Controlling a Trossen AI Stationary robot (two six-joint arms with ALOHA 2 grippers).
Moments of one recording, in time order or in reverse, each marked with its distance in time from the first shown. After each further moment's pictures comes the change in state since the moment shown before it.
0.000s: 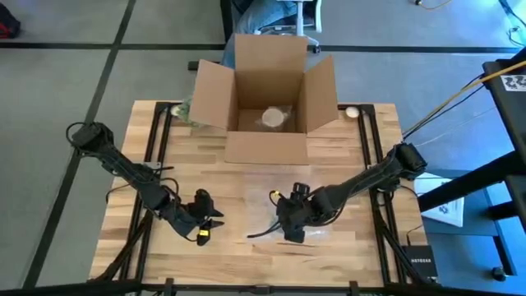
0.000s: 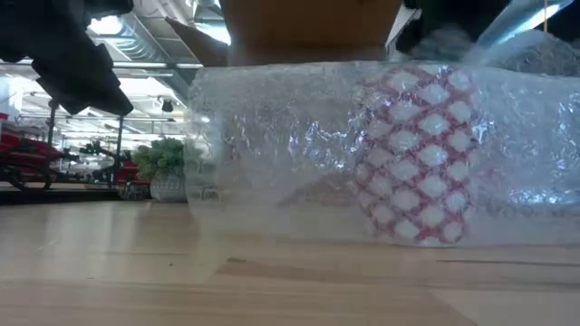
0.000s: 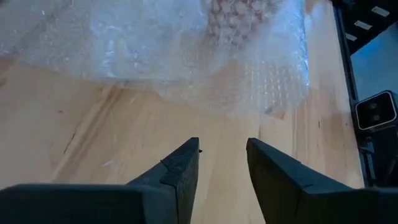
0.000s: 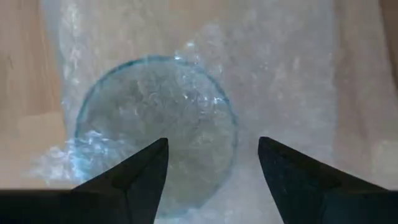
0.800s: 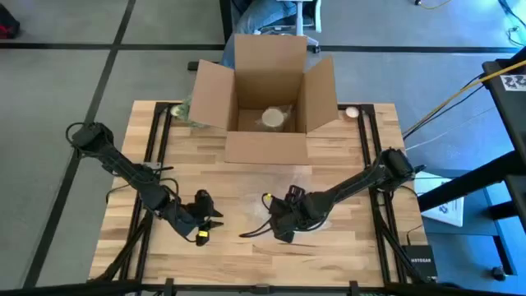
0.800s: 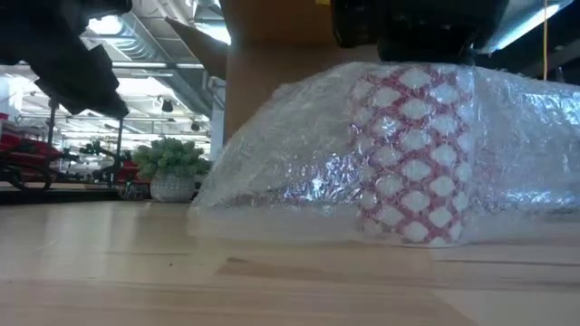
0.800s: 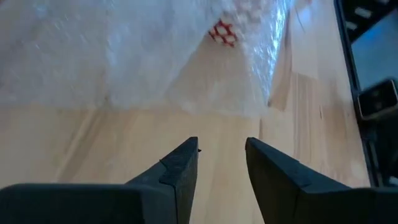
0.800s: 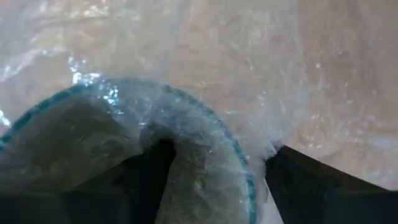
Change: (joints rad) left arm 0.000 0.000 0.000 -0.019 0.050 0.037; right arm -0.006 0.152 0.014 0.053 0.009 0.165
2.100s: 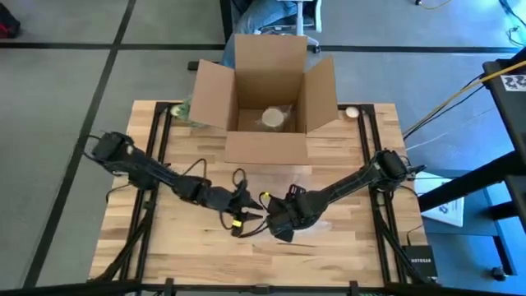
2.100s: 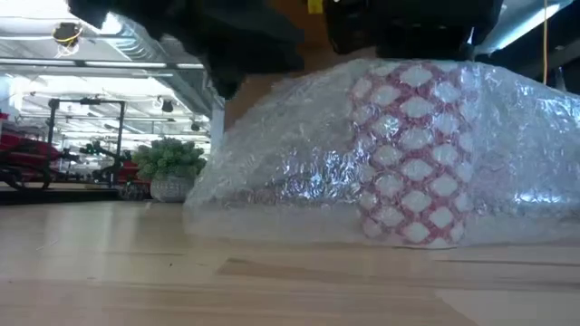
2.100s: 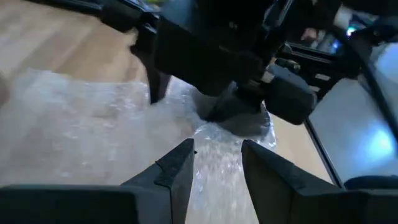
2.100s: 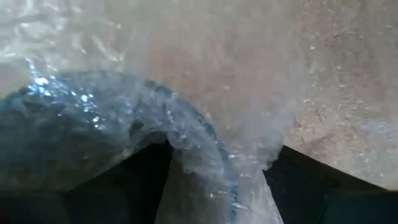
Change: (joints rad) left arm 0.341 0.325 0.205 0.496 0.305 0.441; right arm -0.022 0.006 0.094 -0.130 -0.029 -0.038
